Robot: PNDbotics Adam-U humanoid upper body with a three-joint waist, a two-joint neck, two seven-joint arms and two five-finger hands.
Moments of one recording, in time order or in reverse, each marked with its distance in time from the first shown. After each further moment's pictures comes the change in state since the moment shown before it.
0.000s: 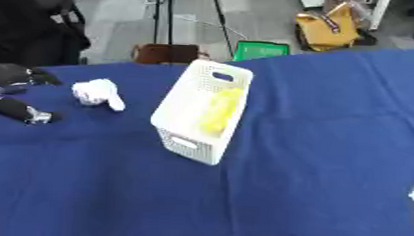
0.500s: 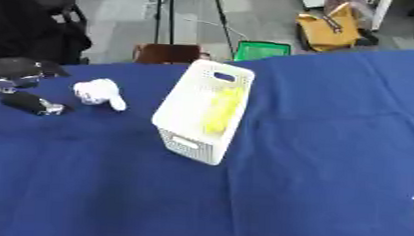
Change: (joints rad) left arm -0.035 -0.036 0.017 0.030 -0.058 0.054 0.024; right arm 0.000 0.000 0.004 0.000 0.000 0.000 0.000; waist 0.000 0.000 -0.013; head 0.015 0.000
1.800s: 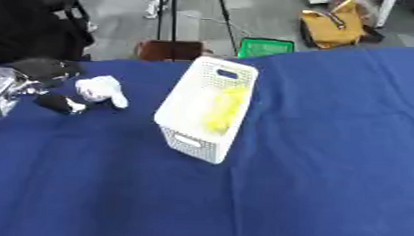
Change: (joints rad) left arm -0.043 -0.085 0.074 0.124 -0.226 0.061 0.083; right arm -0.010 0.000 0.005 0.000 -0.009 0.000 0.000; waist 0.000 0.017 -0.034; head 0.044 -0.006
